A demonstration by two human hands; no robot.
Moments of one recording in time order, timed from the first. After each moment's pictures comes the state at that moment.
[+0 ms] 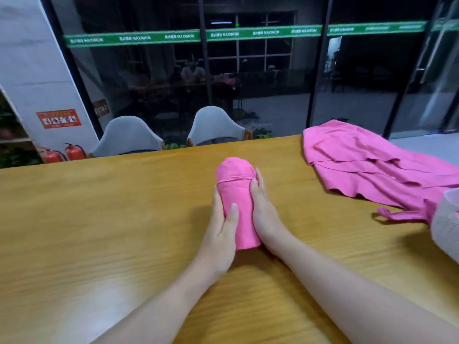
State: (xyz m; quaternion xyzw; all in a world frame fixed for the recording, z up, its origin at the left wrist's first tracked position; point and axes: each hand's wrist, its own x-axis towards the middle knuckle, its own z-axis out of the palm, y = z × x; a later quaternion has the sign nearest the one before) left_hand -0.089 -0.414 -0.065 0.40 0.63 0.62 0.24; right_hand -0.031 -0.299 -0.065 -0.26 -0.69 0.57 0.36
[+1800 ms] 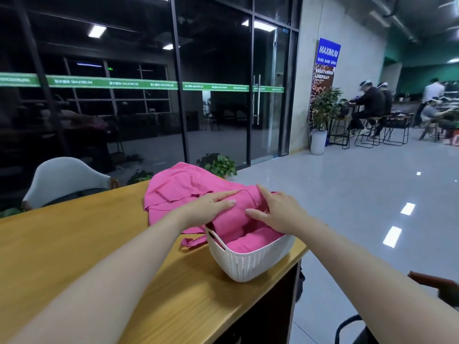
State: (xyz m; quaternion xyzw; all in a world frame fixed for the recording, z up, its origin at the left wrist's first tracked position) left_hand 0.160 -0.171 0.052 0.75 0.57 0.22 0.25; right_hand 0.392 -0.122 0.018 -0.55 -0.82 -0.02 0.15
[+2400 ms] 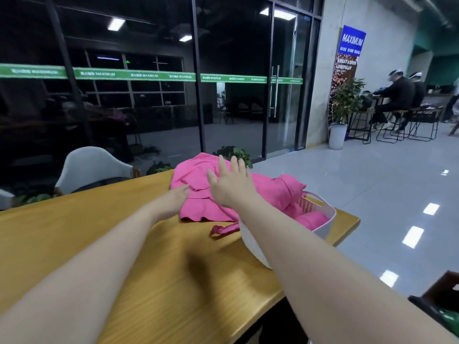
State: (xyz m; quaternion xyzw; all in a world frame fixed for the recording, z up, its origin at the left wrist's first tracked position) left_hand 0.009 -0.172 0.016 0.65 0.71 0.21 0.18; right_hand 0.201 -0.155 0.052 -0.53 -0.82 0.06 0.22
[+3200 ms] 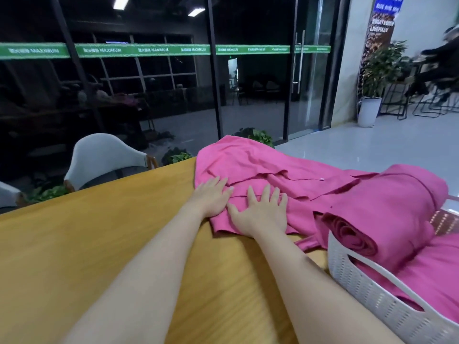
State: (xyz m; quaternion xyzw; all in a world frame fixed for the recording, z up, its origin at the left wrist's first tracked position) left_hand -0.061 -0.003 -0.068 0.70 0.71 0.08 0.06; right_hand 0.098 -0.035 -0.083 -0.64 -0.76 0.05 0.09
